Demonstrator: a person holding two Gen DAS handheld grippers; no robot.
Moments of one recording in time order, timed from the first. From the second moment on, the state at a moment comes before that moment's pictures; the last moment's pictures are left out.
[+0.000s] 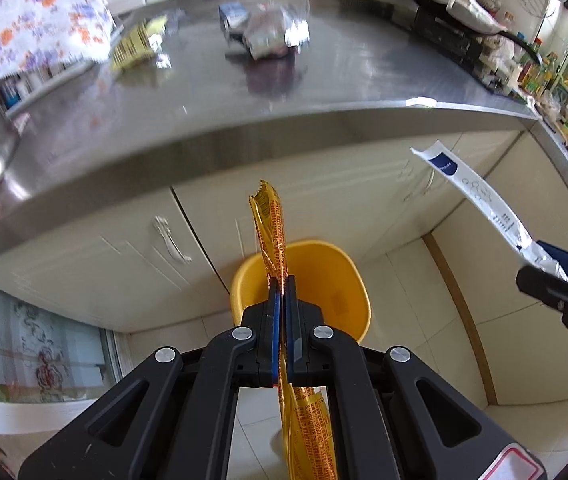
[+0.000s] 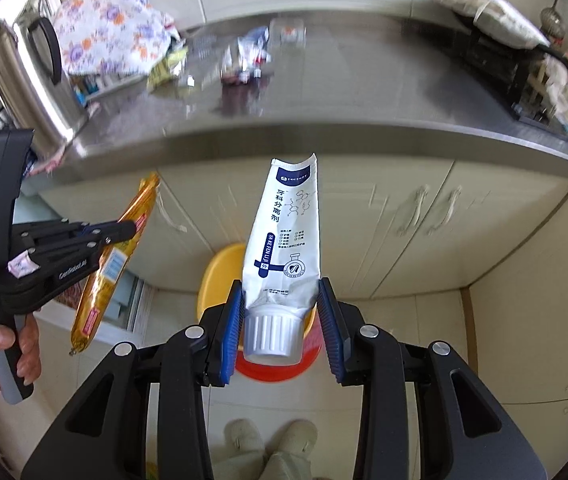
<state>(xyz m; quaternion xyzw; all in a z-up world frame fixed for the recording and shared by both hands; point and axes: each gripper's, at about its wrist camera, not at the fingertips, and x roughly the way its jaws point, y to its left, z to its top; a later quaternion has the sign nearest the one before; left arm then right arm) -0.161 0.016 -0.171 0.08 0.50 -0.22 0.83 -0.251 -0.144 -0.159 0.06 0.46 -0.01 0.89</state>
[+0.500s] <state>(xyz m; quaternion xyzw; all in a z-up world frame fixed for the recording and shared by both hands) -0.122 -0.007 -0.284 0.10 0.57 -0.21 0.79 -0.197 -0.141 -0.293 0.07 0.57 0.05 0.82</state>
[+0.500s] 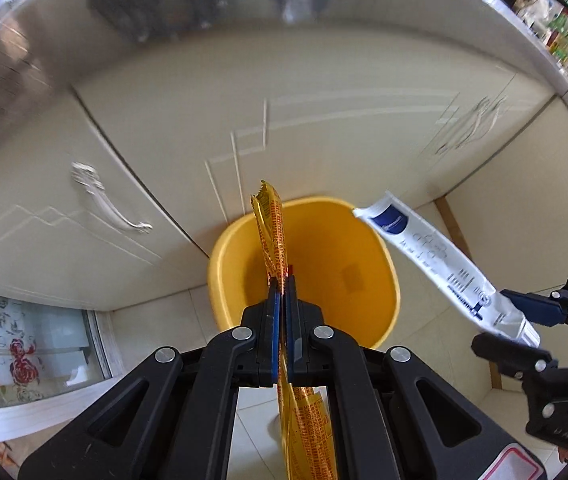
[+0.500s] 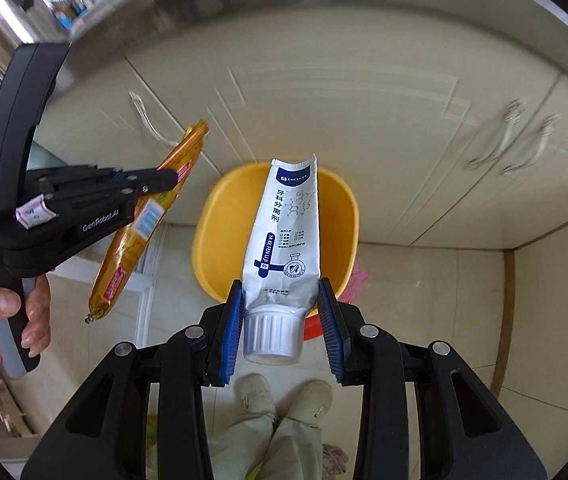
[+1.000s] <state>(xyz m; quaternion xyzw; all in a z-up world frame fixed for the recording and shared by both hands) -0.091 -0.024 -0.381 0.10 0.62 -0.21 0.75 -0.142 -0.154 -0.391 0.09 0.63 0.07 0.77</state>
